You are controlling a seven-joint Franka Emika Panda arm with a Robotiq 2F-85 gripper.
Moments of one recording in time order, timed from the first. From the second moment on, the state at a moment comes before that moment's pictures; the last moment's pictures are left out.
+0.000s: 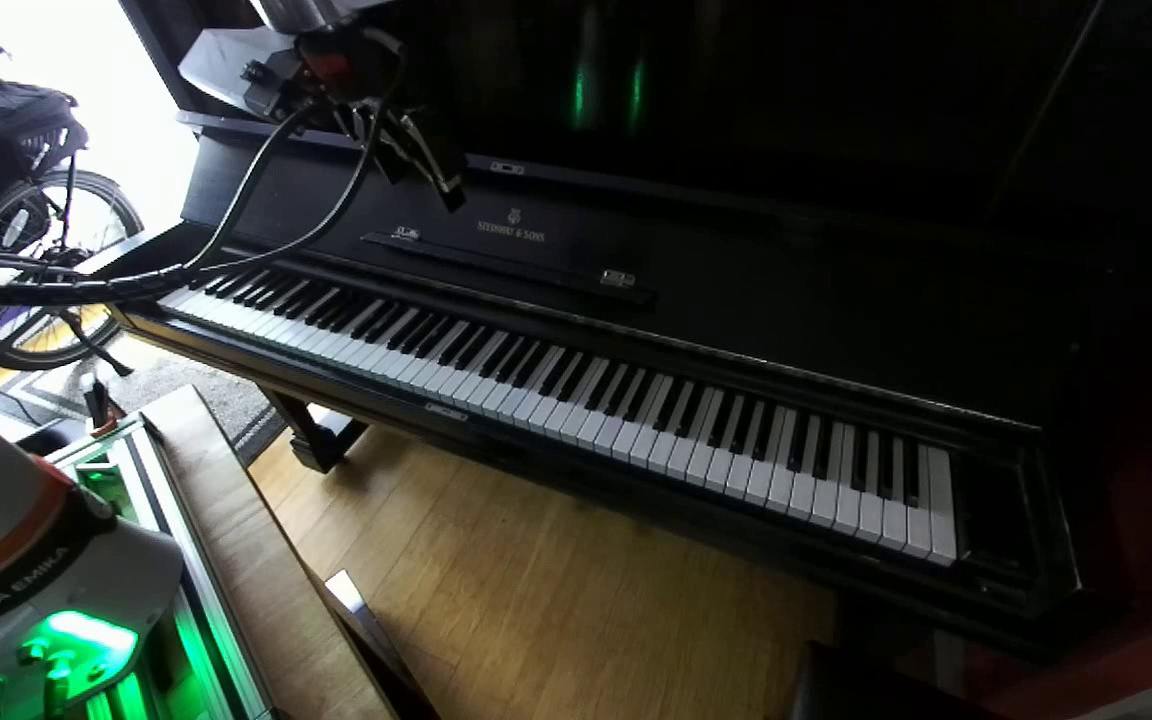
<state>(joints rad) 0.01 -0.54 -0.11 -2.65 -0.01 2.35 -0.20</state>
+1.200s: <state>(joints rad) -0.09 -0.05 -0.23 -2.49 -0.15 2.35 -0.82</state>
